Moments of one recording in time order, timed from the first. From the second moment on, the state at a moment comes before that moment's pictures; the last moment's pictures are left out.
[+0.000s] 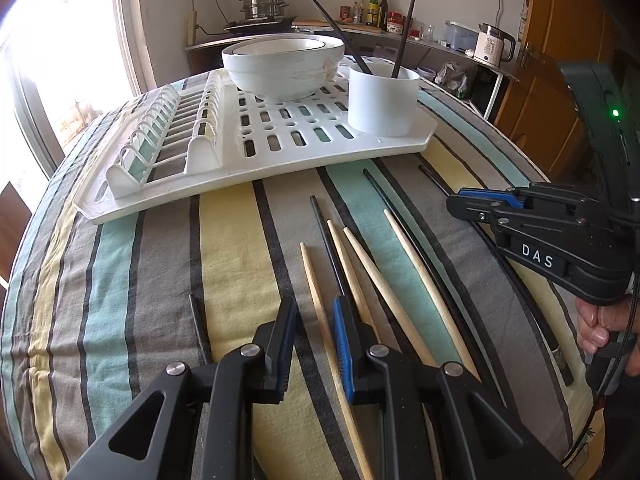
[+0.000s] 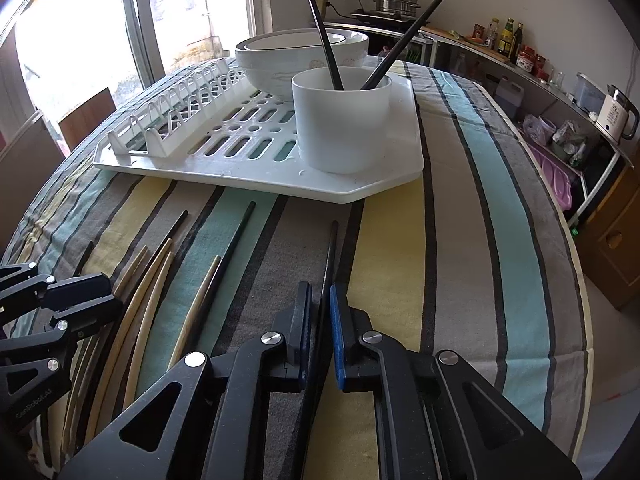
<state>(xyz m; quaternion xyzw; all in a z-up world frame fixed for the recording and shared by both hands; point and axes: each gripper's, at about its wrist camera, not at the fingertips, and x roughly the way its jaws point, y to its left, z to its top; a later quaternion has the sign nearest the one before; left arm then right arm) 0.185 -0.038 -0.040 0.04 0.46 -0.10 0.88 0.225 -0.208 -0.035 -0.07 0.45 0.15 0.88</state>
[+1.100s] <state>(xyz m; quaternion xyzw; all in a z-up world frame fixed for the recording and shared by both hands) 0.160 -0.009 0.051 -0.02 0.35 -0.14 0.92 0.182 -0.227 0.045 0.02 0.34 0.21 0.92</state>
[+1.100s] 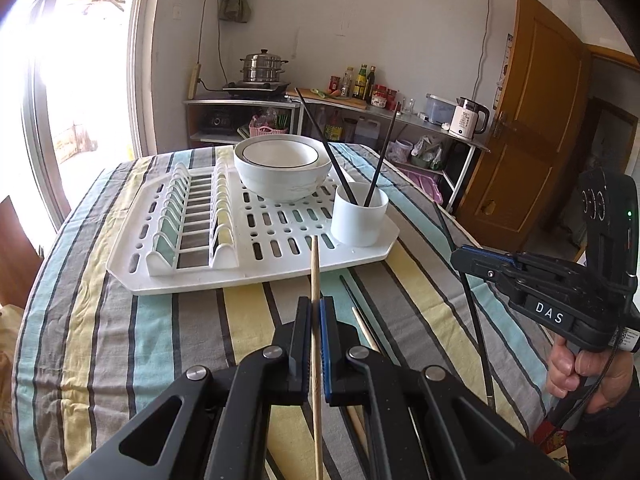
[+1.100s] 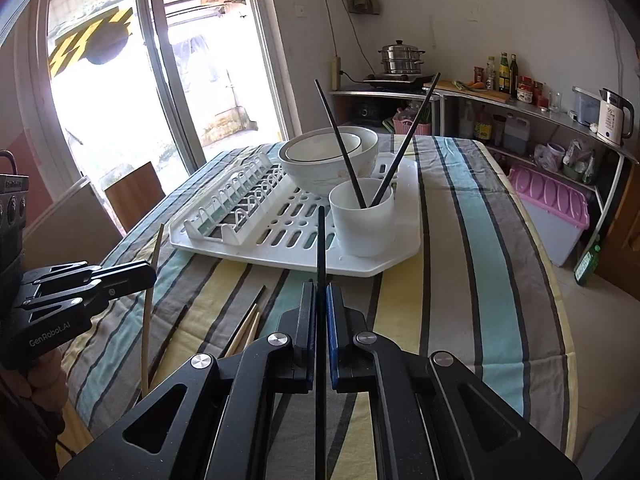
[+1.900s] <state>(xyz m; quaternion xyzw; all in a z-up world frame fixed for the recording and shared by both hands) 0.193 -0.020 0.139 -0.03 0.27 -0.18 0.95 0.182 -0.247 0.122 0.04 0.25 0.19 0.95</state>
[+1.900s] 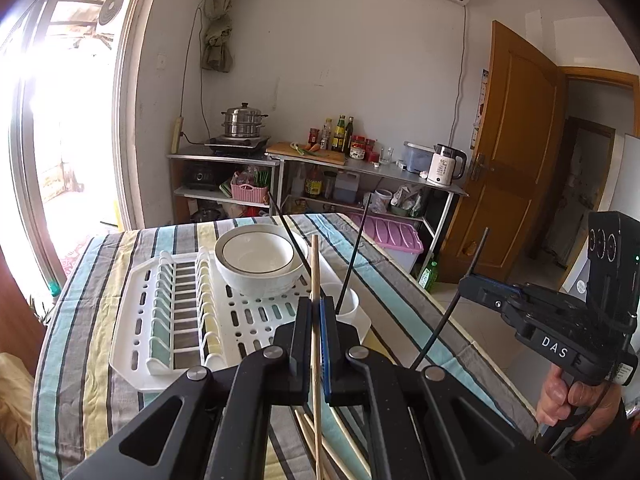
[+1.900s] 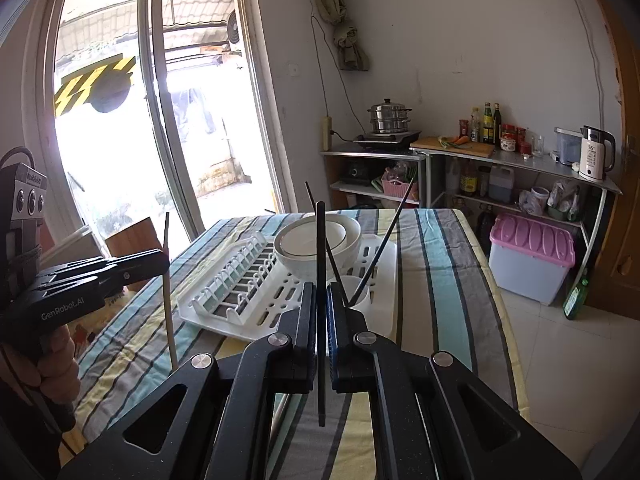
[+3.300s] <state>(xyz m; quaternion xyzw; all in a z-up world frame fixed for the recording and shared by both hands) 0.396 -0.074 0.090 -0.09 0.29 -0.19 0.94 0.326 -0.265 0.105 0.09 0.29 0.16 0.94</state>
